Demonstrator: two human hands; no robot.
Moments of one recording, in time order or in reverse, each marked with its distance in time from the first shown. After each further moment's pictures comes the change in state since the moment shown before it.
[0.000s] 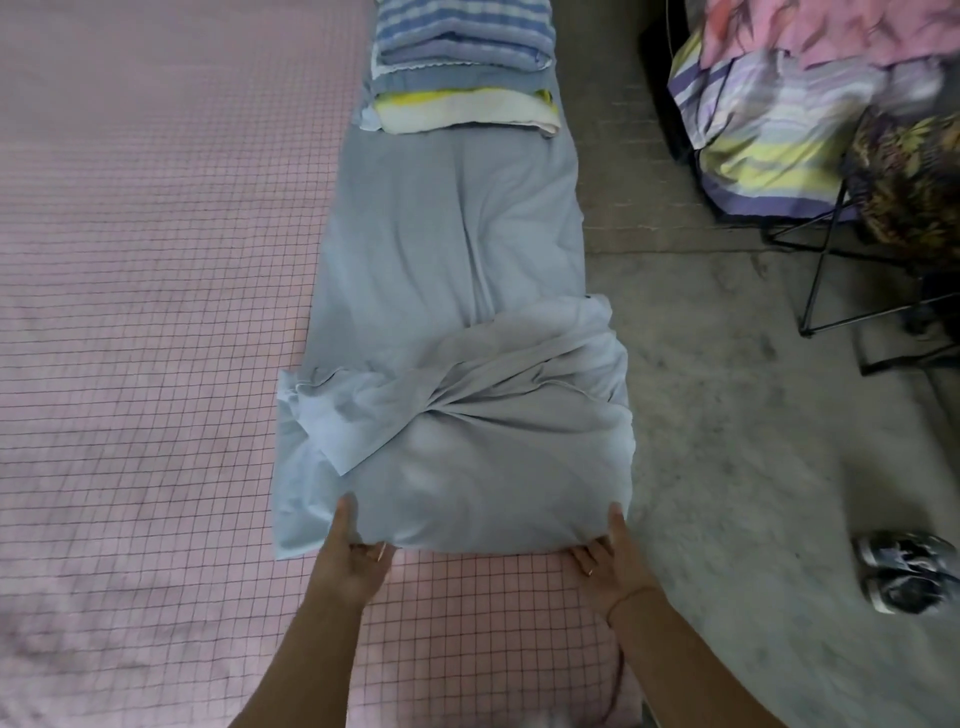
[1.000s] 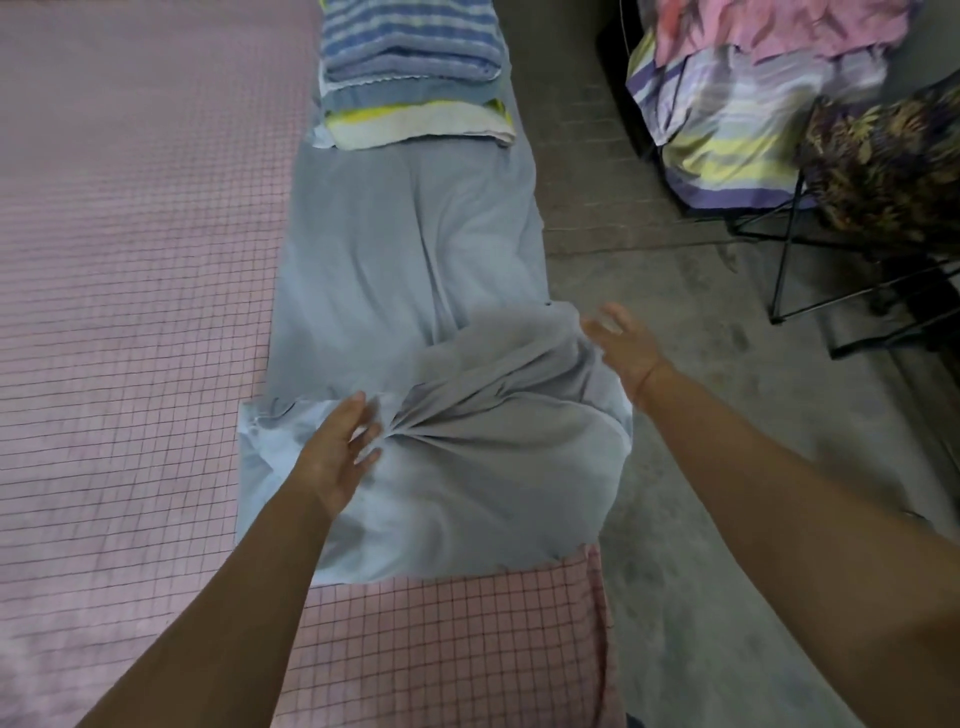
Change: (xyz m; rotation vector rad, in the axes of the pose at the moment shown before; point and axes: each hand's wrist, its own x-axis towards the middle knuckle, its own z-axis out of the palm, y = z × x) left_hand -0.002 0.057 0.127 0.586 -0.312 0.288; right_hand 0.021 -0.202 0.123 -0.818 -0.126 -0.662
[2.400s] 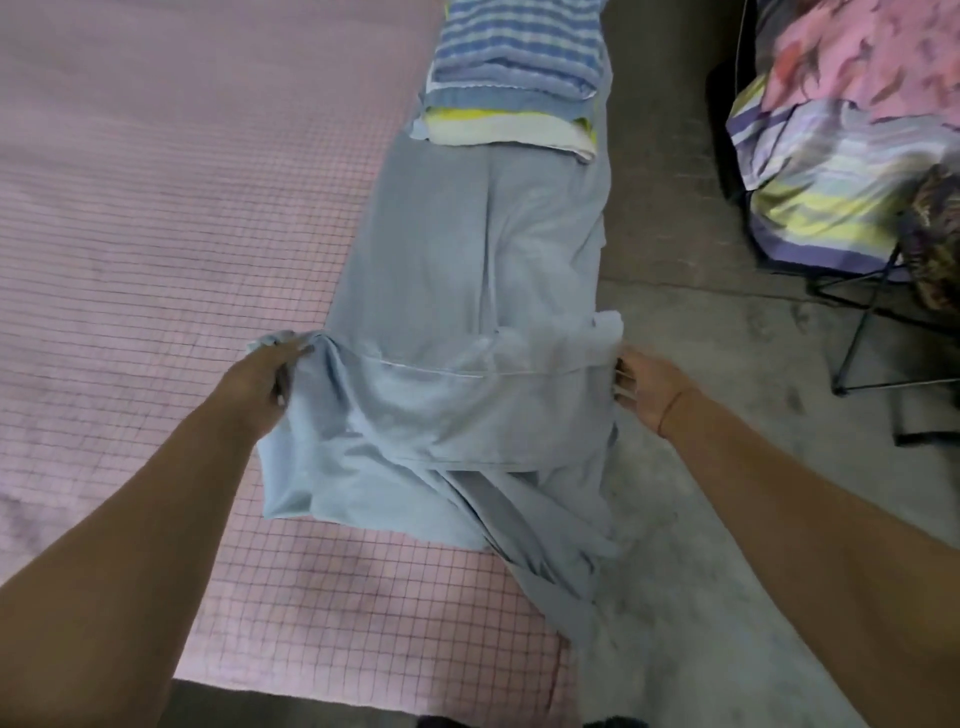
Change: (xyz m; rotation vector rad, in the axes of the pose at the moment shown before) left_hand -0.046 0.059 -0.067 -0.049 0.293 0.100; right_hand -0.022 -0.008 -0.004 0.188 -0.230 0.237
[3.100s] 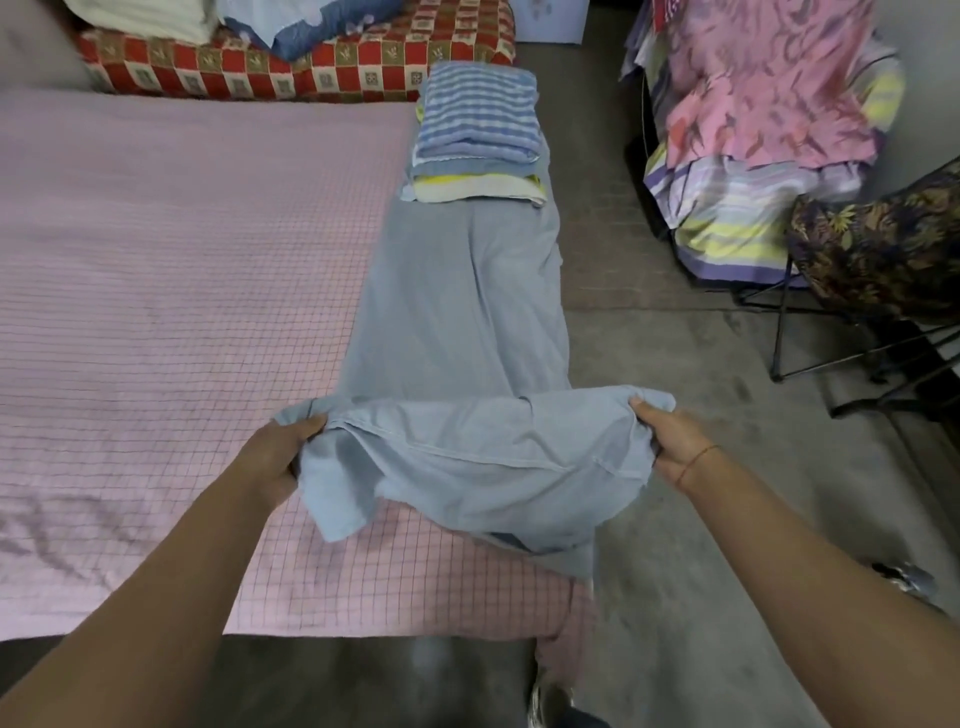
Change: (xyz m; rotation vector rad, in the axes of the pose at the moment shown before) left_hand -0.154 -0.057 -0.092 0.105 -0.122 0.038; right_hand -0.189 0.107 -0.034 0.268 0.084 -0.080
